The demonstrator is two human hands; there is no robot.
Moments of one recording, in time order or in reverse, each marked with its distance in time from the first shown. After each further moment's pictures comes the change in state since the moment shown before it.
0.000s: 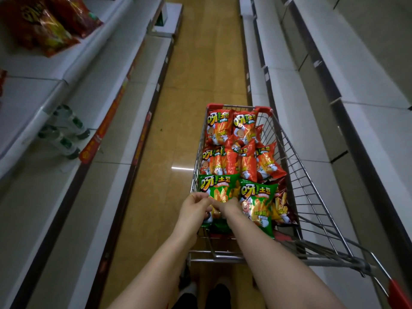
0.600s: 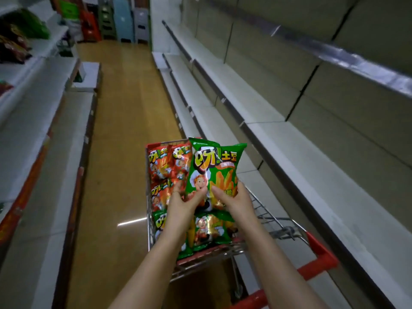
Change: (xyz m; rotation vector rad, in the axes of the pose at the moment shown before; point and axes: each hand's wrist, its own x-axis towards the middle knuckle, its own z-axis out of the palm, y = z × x) left_hand -0.060 0.057 0.038 0.047 -0.354 0.377; right_hand -0.156 0.010 -0.133 0.543 0.257 -0.620
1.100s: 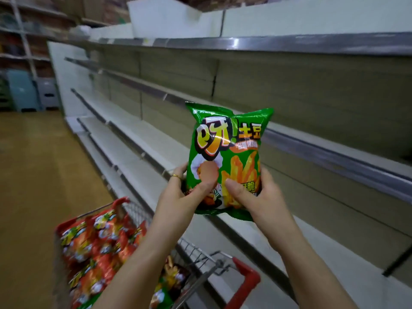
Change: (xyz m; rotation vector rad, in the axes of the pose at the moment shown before) left_hand -0.073 0.136 0.144 0.010 -0.613 0.396; right_hand -0.130 -0.140 -0.177 -0.018 0.425 -0.398
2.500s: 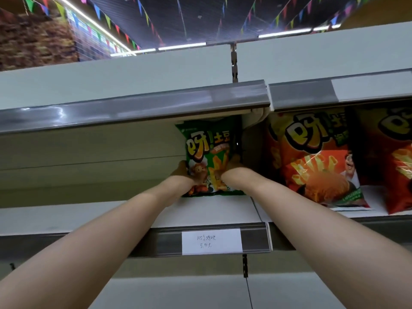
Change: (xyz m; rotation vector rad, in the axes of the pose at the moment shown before) left_hand 0.165 0.014 0.422 0.525 -0.761 0.138; right_hand 0.040 -0.038 -0.352 -0.874 0.458 0.588
